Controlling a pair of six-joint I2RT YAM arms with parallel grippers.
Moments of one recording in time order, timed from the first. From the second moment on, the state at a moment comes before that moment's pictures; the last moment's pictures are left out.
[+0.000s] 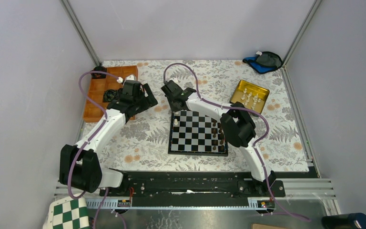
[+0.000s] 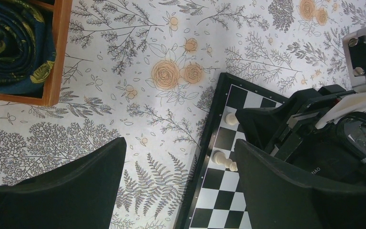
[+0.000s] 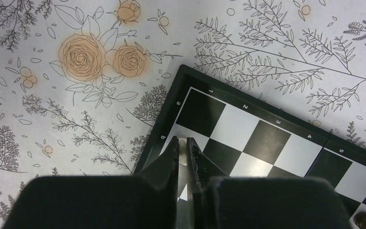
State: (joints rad) left arm -0.25 1.34 0.99 -0.40 -0.07 -0.65; right arm 0.83 2.27 1.89 -0.59 0.28 0.35
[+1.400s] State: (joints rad) left arm -0.25 1.40 1.05 -0.40 -0.05 -0.64; right arm 0.81 2.26 1.91 -0.66 0.23 0.32
